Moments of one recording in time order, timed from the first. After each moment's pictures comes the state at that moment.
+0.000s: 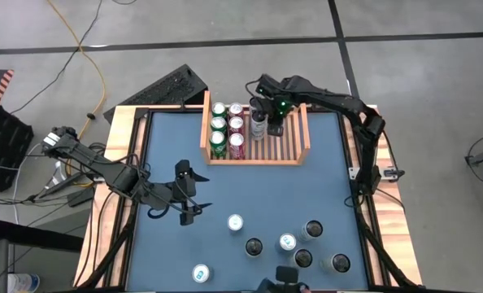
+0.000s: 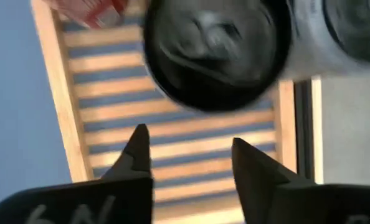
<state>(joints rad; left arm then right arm) -0.47 1.14 0.98 -0.37 -0.58 -0.23 -0.58 1.93 1.76 -1.10 -0.01 -0.44</state>
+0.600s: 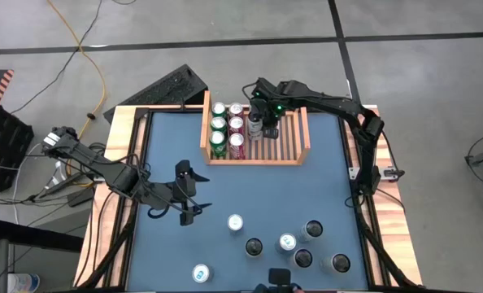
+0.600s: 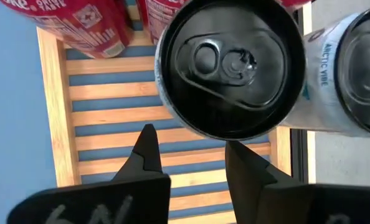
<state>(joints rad) -0.47 1.14 0.98 -0.37 -0.57 -0.23 -0.54 1.94 1.73 -0.98 0.00 -0.47</state>
